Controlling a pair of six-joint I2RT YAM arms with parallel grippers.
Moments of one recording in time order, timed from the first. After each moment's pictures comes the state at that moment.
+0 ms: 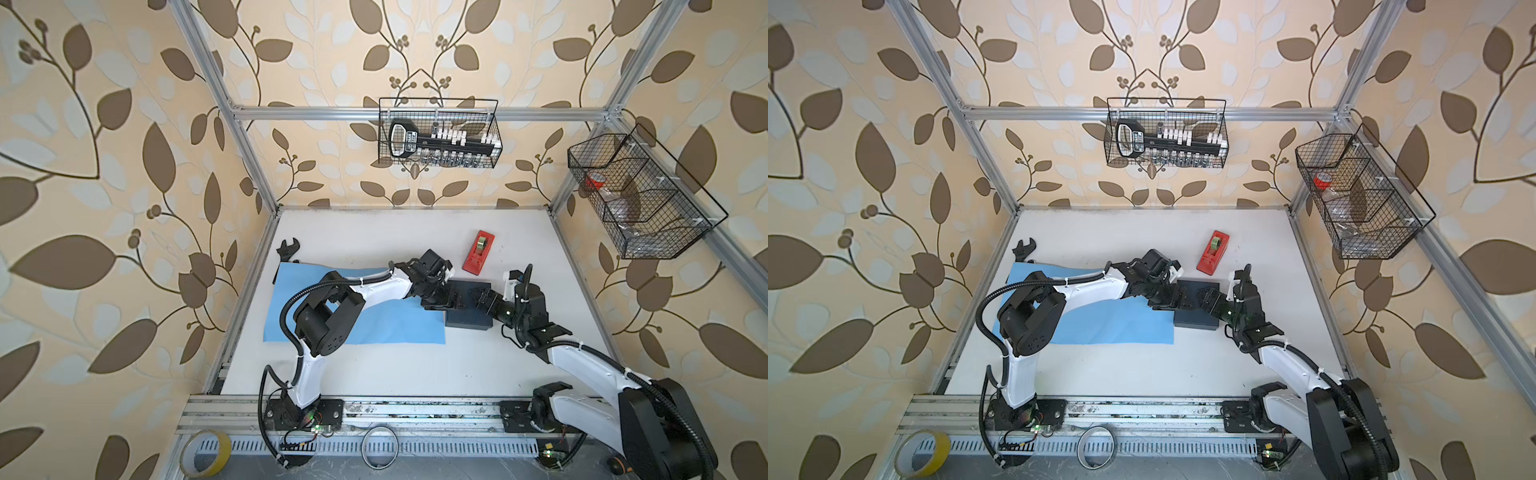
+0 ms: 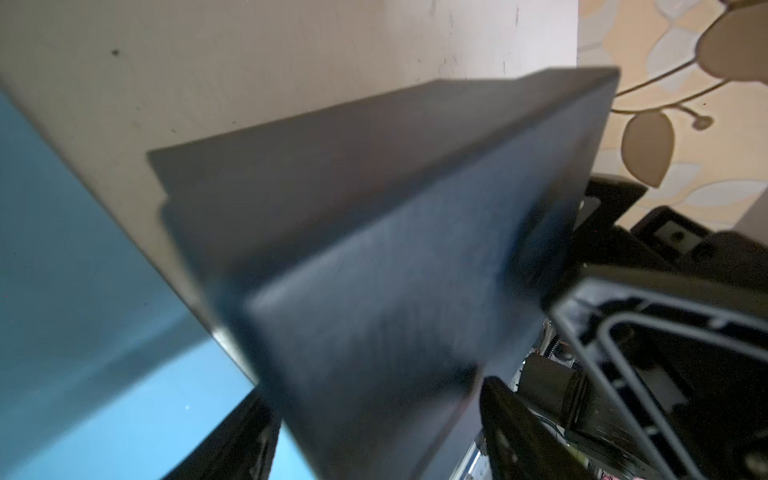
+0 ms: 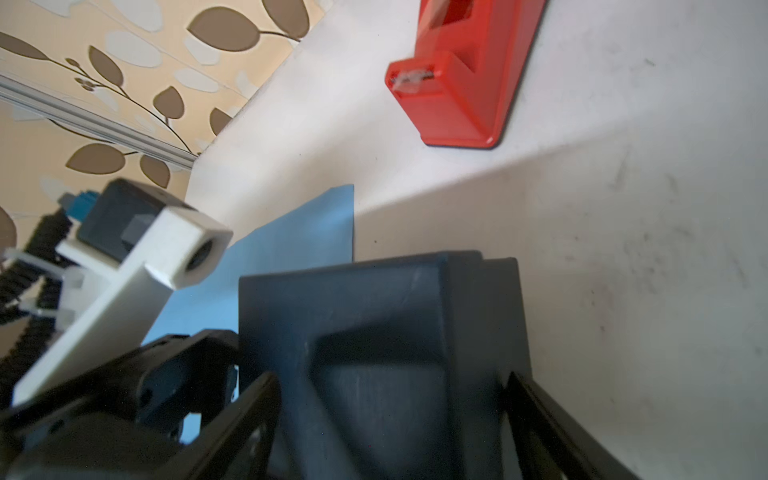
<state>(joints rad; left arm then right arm) -0.79 1.99 1.38 -0.32 0.57 -0.66 0.22 1.13 0.37 0.18 -0.19 0.68</state>
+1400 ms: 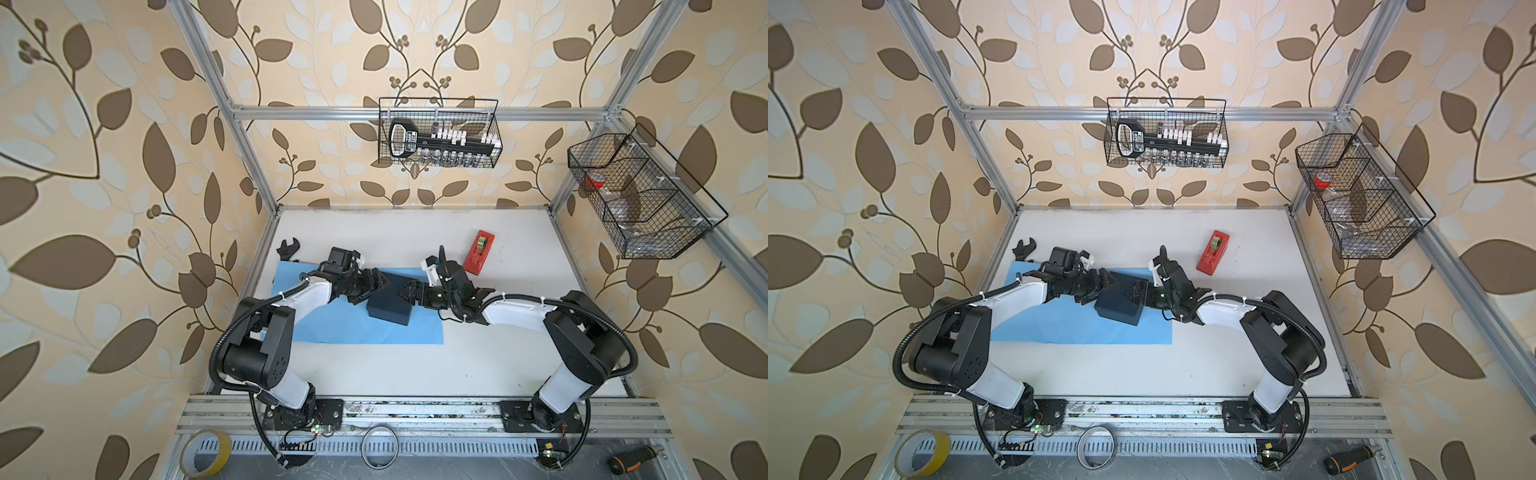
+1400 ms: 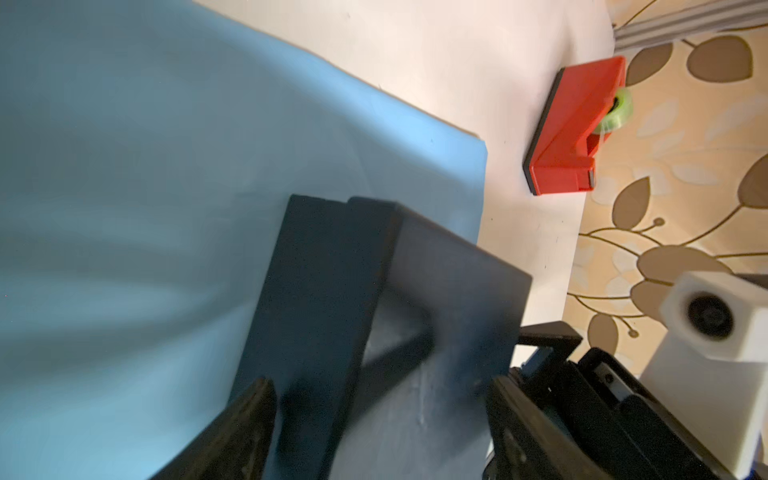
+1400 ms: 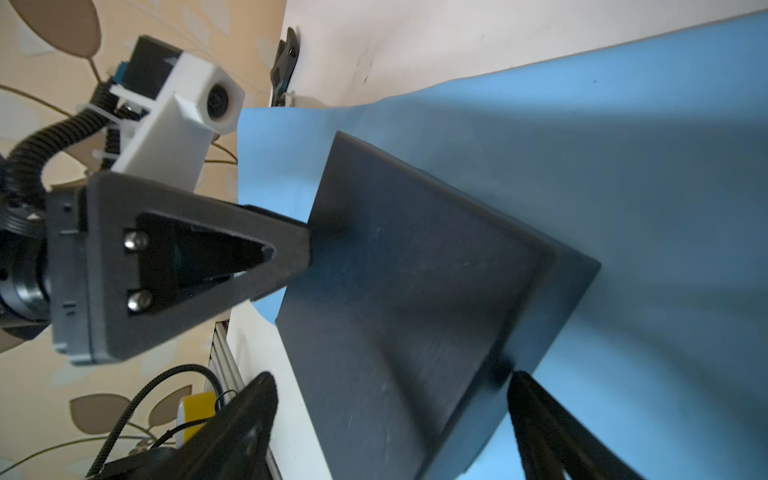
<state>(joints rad) -0.22 1.54 0.84 -0.22 0.57 -0.68 0.68 1.71 0.87 0.21 -0.31 0.79</state>
